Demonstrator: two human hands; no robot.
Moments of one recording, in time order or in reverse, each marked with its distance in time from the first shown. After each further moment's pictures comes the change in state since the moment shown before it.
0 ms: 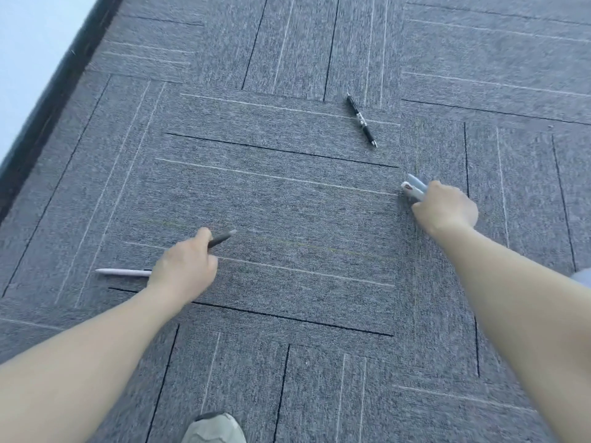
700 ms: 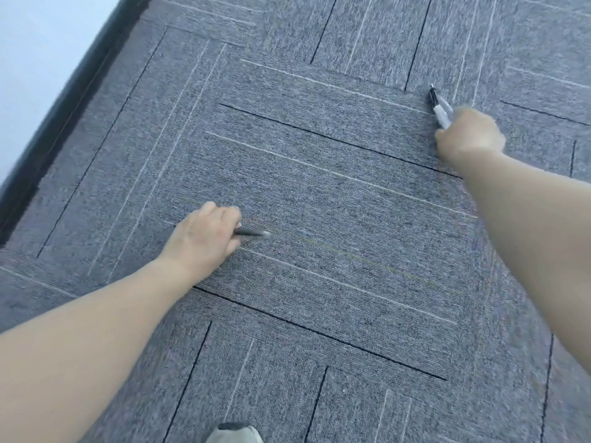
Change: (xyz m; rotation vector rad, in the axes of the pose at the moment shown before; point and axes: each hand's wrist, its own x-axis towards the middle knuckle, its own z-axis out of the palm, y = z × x) left_hand 0.030 -0.054 -0.012 0.176 0.090 0.248; right_hand 0.101 -0.149 -0.030 0.090 0.074 -0.117
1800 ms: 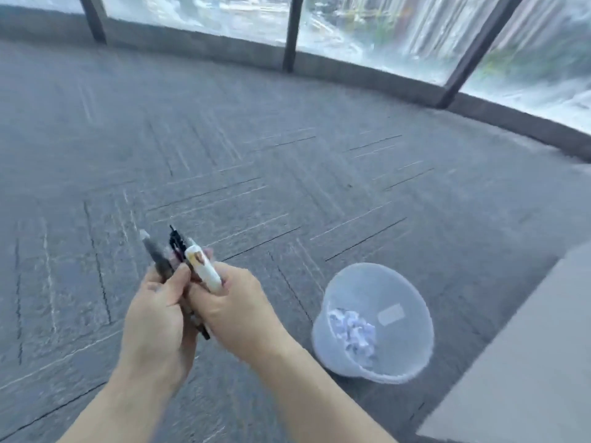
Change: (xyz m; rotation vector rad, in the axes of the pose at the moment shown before) left_hand 0.045 0.435 -0.387 -1.855 -0.245 -0.011; right_hand -0.229 0.162 -0.388 1.283 0.078 0.060
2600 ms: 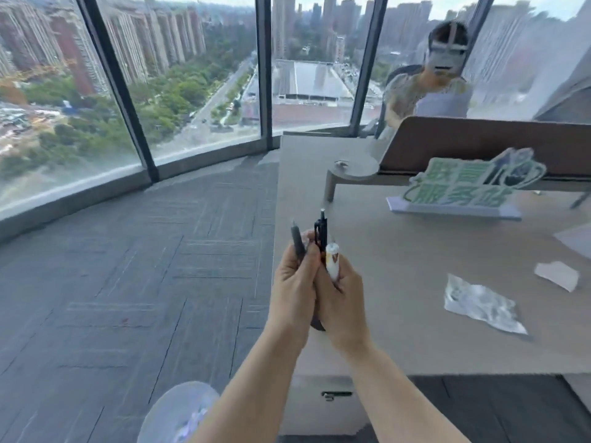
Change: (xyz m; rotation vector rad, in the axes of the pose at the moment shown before) left_hand -0.452 0.149 0.566 0.115 -1.286 -0.364; right_hand -0.432 -0.318 -0.471 0.148 1.535 -0.176
